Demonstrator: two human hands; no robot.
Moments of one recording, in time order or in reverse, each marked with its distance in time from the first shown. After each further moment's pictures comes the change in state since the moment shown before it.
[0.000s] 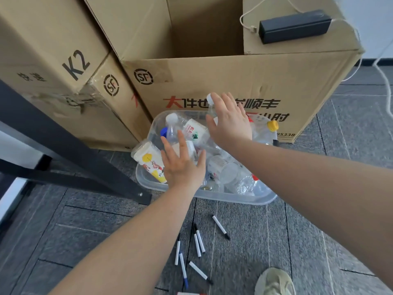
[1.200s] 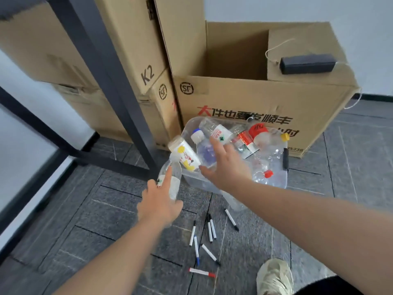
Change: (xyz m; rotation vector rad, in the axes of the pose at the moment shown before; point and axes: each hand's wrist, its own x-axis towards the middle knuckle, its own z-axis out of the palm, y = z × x) left_hand -0.116 -0.123 -0.105 0.262 -0.151 -0.138; right_hand -0.125 -0.100 -0.025 0.007 -0.312 -0.022
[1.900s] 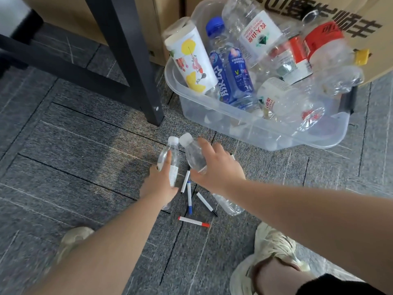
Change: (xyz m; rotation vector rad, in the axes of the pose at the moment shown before) left_hand 0.054 -0.075 0.217 -0.006 -0.398 -0.024; right_hand -0.024 0.052 0.199 -0.096 -0.394 0.028
